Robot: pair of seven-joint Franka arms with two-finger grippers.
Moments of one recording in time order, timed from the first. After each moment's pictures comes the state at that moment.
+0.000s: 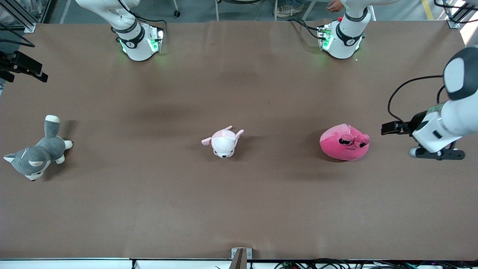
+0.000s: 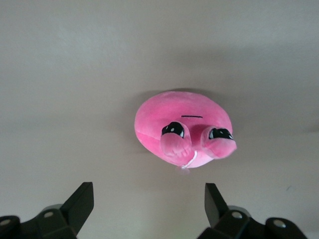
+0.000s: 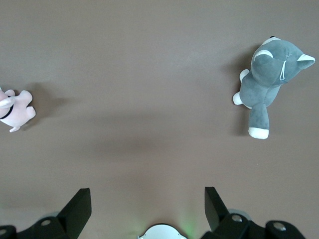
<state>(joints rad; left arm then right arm) 0.02 0.32 -0.08 -1.53 -0.02 1.63 -0.01 0.04 -0.06 -0.11 -1.51 0.03 1.38 -0.03</state>
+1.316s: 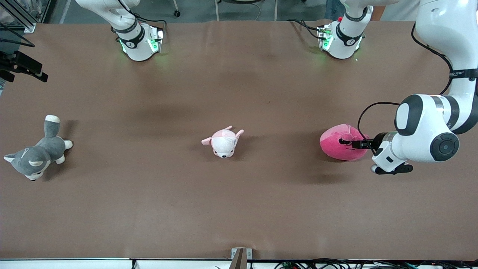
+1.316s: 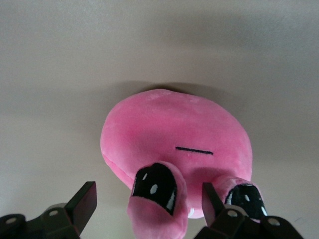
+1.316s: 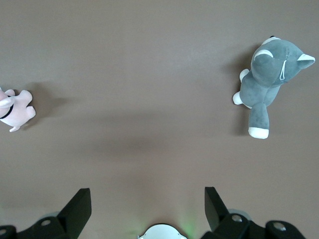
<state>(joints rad) -0.01 0.46 -0.08 -1.64 -0.03 1.77 -0.13 0.04 -0.06 -0.11 -1.51 0.03 1.38 -0.03</state>
